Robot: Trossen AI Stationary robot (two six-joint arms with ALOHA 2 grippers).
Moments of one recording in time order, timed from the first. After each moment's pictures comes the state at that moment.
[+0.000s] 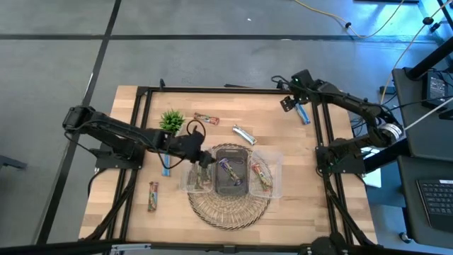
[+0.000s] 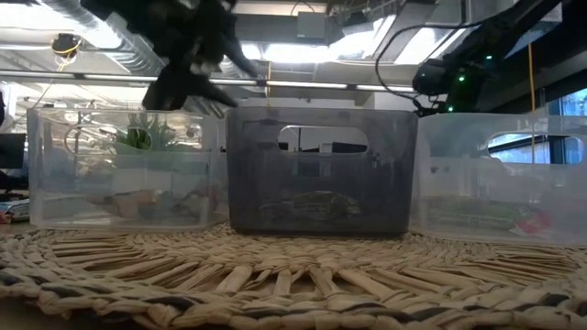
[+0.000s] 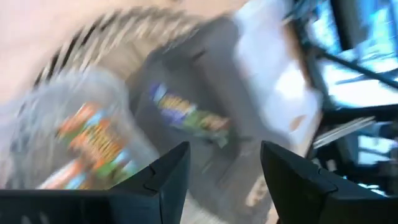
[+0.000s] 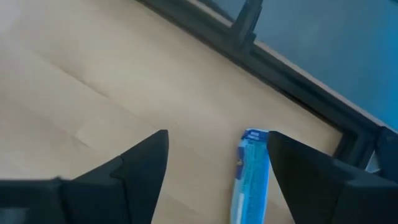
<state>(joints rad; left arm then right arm) -0.14 1.30 0.78 -0.12 -0.11 -1.18 -0.94 1.36 0.86 -0.56 0.13 0.03</state>
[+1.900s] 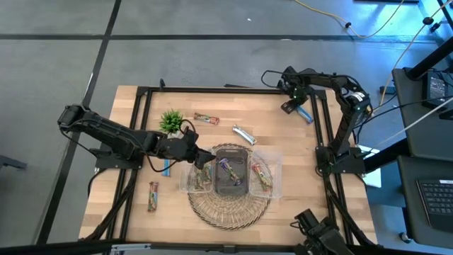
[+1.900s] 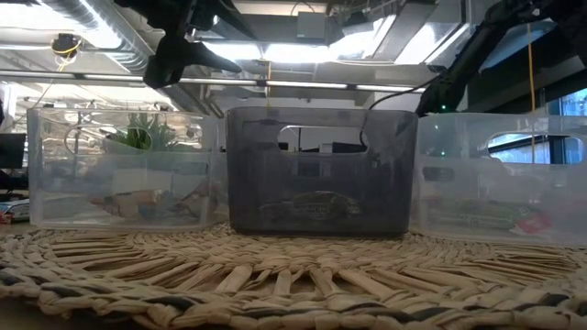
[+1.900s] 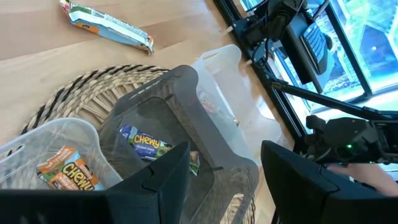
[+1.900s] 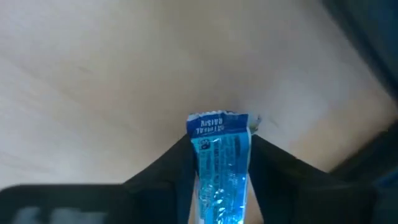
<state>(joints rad) -0.23 1.22 0.78 -0.08 -0.32 -1.14 -1.07 1.88 1.15 -0.88 0.15 -0.19</state>
